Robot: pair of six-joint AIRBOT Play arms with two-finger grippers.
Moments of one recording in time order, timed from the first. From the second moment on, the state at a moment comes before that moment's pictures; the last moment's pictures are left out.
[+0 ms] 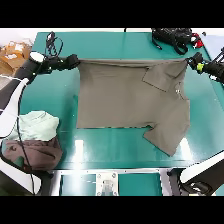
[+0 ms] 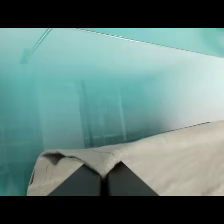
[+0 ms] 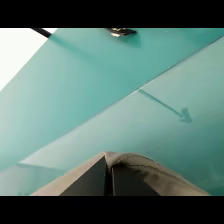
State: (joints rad) left arm -0.04 -1.78 1.58 0.66 -0.68 -1.15; right arm -0.49 -1.92 1.71 -0.39 0.79 1.01
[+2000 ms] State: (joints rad) left arm 0.01 -1.68 1.39 0.94 -1.62 -1.43; right arm -0.76 -1.64 1.45 -1.11 1.47 1.35
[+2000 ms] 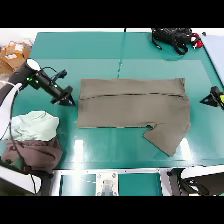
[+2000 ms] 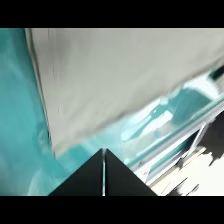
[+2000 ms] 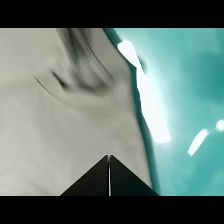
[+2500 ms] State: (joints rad) left arm -0.25 -1.17 0.73 1.00 -1.11 -1.61; right arm -0.88 -1.11 0.80 -1.24 1.26 1.45
